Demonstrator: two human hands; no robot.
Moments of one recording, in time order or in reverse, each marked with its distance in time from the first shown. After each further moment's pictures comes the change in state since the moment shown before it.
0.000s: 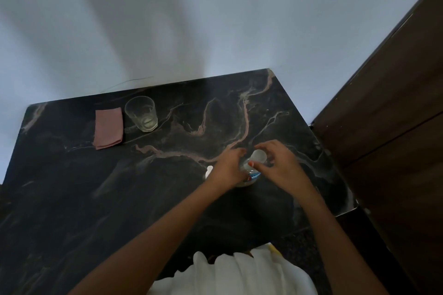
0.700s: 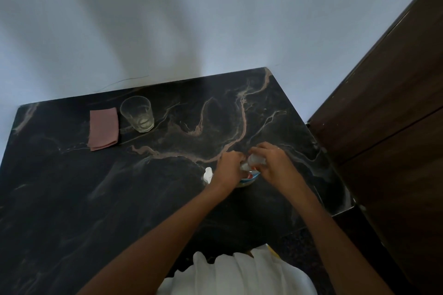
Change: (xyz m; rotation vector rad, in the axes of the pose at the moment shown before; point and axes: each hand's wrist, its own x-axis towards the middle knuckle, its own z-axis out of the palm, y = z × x) left_hand 0.018 -0.007 0.016 0.064 0.059 -0.027; right_hand 0.006 -0.015 0.002 -0.238 -0.097 -0.039
